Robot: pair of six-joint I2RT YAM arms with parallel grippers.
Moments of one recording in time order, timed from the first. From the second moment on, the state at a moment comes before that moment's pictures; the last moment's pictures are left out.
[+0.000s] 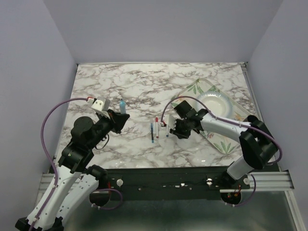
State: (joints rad) left arm -0.47 0.52 0.74 -0.33 0.15 -0.33; right arm 0.71 1.60 0.95 -0.54 -0.23 -0.70
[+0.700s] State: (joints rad) left arm -0.47 0.70 0.74 -0.33 0.35 -0.32; right arm 0.74 1.38 1.44 -0.44 0.07 0.48
